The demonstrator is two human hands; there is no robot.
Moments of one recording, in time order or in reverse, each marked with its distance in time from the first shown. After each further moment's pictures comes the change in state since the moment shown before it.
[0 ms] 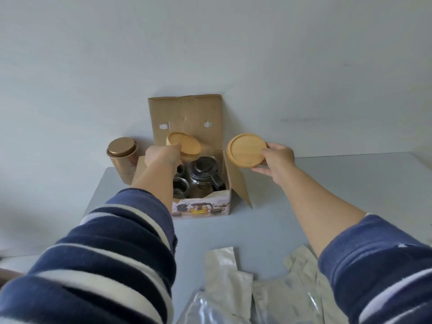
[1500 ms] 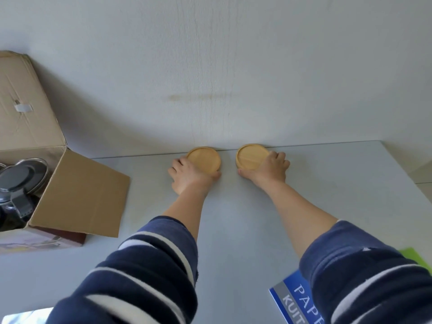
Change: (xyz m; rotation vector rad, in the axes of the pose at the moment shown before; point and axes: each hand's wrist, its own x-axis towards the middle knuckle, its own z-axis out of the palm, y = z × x) left_hand -0.064 -0.107 0.393 0.883 -0.064 0.174; right_hand 0.266 0.051 -0.229 -1.097 0.126 -0.143
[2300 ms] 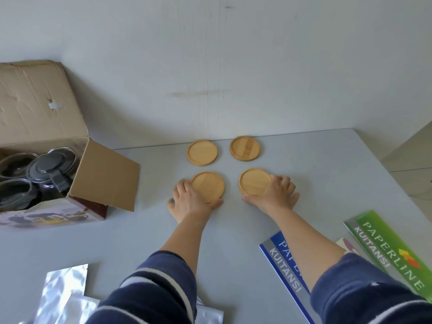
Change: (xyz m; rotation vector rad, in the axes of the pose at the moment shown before) left_hand -0.098 -0.065 0.005 0.204 0.017 0.117; right_hand -0.101 0.070 -0.012 -0.178 -0.066 0.082
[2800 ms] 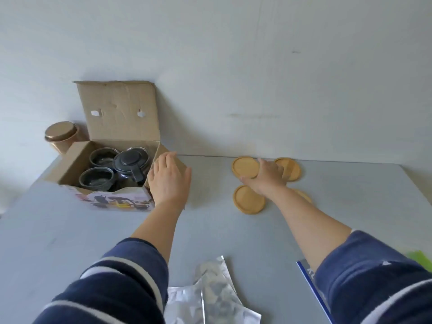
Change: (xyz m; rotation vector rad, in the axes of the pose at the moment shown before) left_hand 0.023 -0.094 -0.134 -0.117 0.516 0.106; right_hand -0.036 -0.133 -0.035 -0.023 -0.094 -0.385
